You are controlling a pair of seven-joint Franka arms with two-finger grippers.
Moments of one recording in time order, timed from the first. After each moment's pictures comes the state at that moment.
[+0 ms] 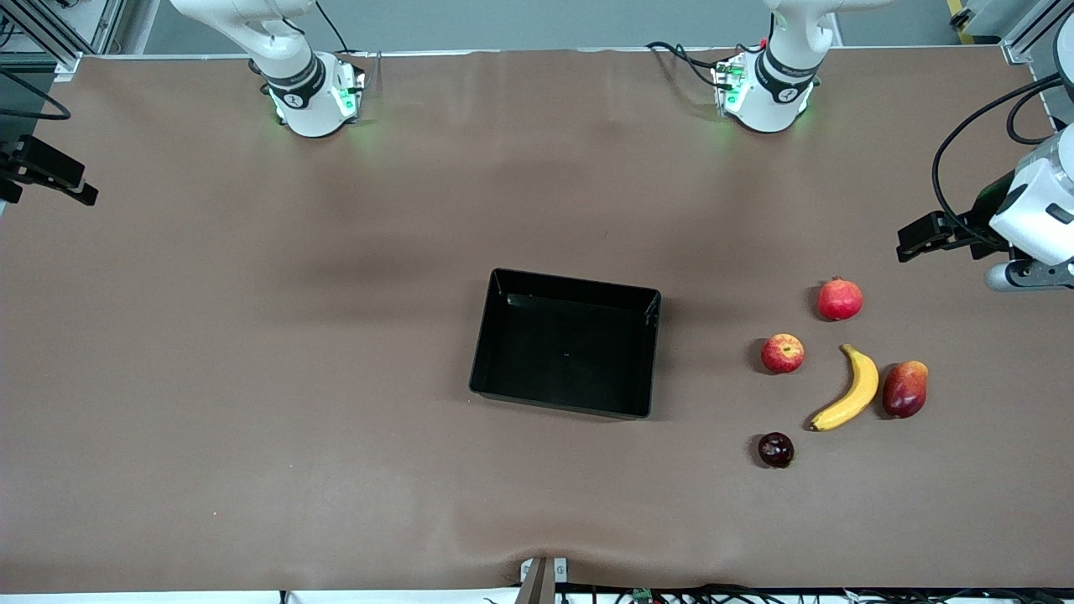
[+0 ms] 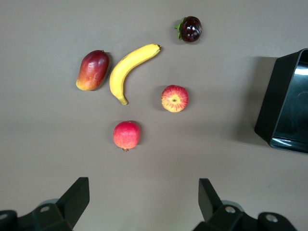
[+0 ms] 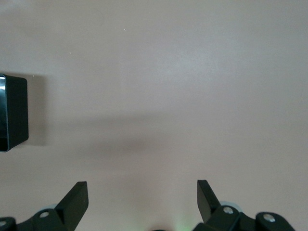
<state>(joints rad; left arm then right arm) 0.05 0.09 -0.12 -1.55 0.03 1.59 -0.08 0.03 -0.01 -0.10 -1.46 0.03 1.42 0.00</state>
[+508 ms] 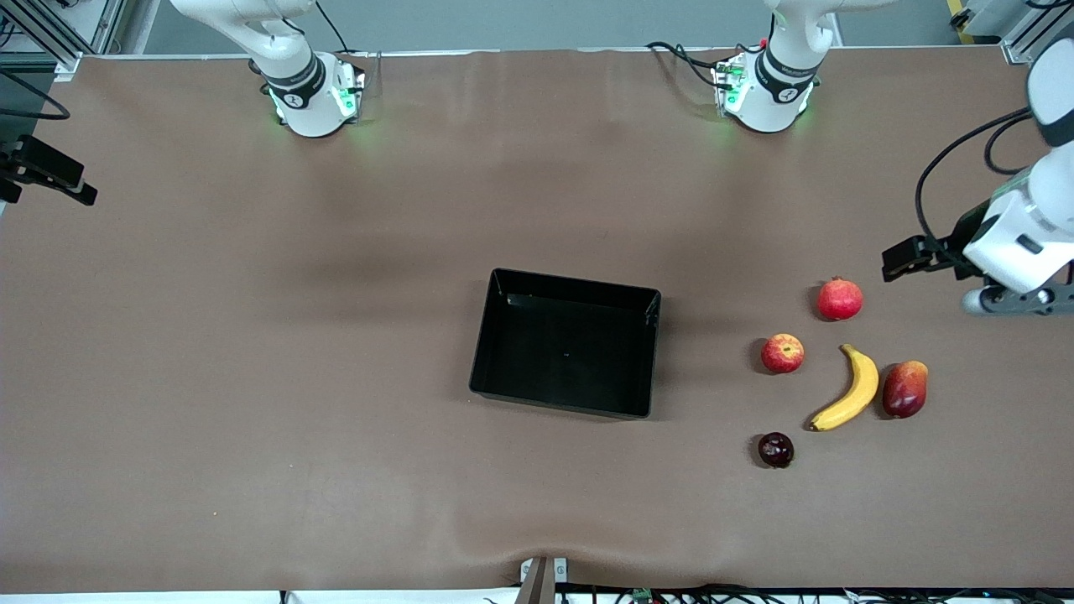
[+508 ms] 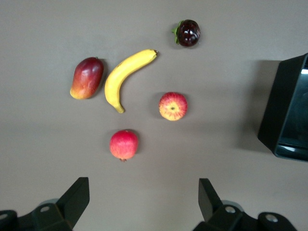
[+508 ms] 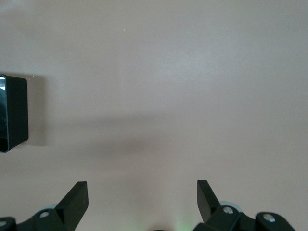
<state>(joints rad) 0.03 0.16 -0.12 -1.55 0.05 1.66 -0.08 0.03 -0.01 -0.10 -1.46 0.03 1.42 0.00</state>
